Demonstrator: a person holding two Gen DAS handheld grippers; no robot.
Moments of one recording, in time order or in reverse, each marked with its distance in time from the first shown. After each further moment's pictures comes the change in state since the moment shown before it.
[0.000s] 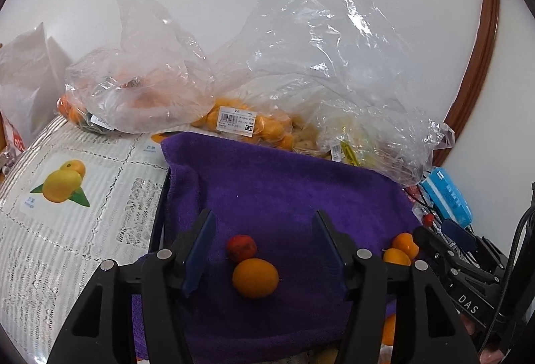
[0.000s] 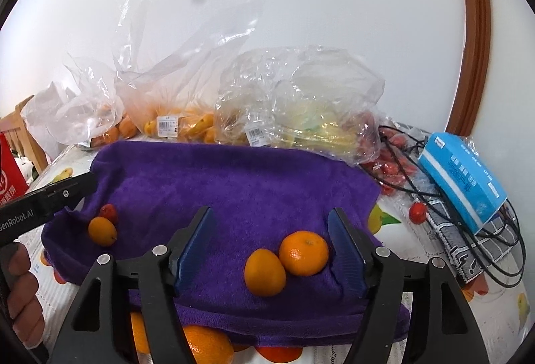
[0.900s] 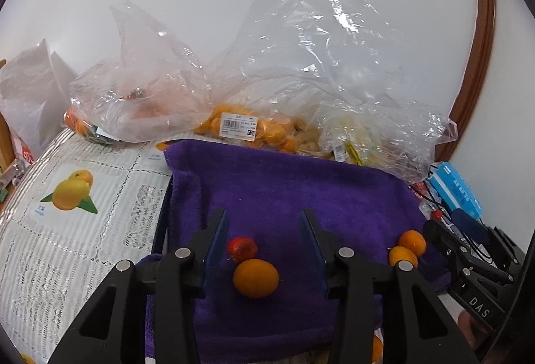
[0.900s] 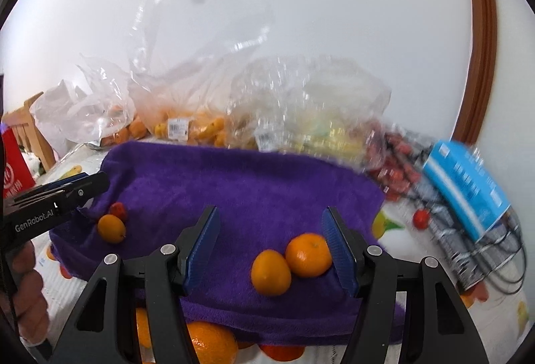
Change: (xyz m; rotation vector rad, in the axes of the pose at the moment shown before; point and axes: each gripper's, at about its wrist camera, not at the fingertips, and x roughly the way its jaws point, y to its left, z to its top) left arm -0.004 -0.010 0.000 0.045 -0.017 0.046; right arm -0.011 0.006 -0.001 -0.043 -0.044 0.017
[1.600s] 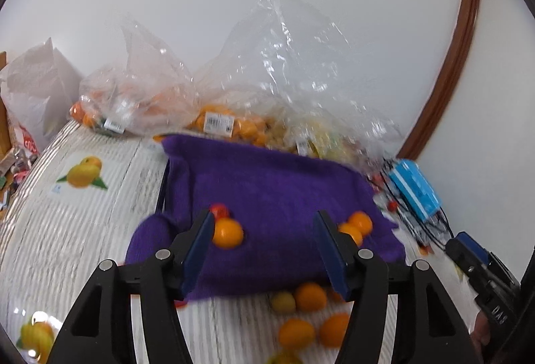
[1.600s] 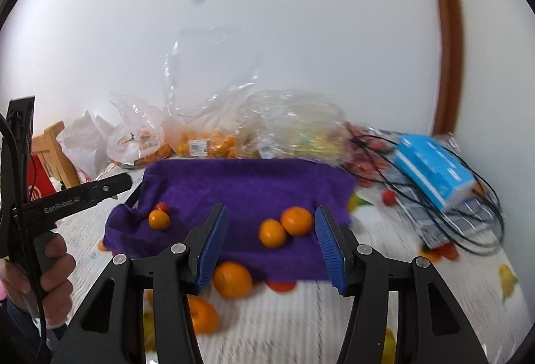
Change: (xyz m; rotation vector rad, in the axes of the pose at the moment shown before) left arm -0.077 -0.011 -0.008 -0.026 0.039 -0.084; right arm -0.107 -0.030 -0.012 0.129 -0.026 0.062
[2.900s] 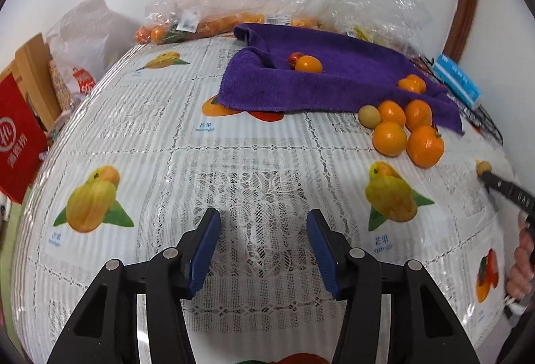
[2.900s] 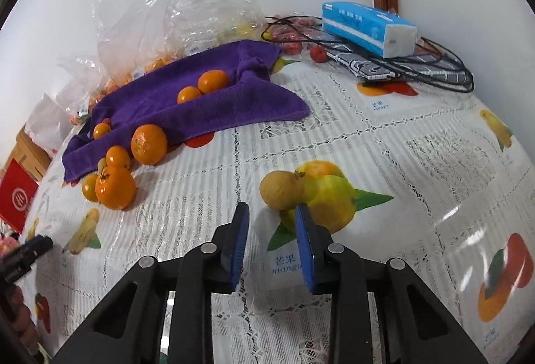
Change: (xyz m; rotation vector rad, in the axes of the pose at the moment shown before) left arm -0.041 0.044 -0.123 0.121 0.230 0.239; right arm -0.001 -0.072 -0.118 0.228 0.276 -0.091
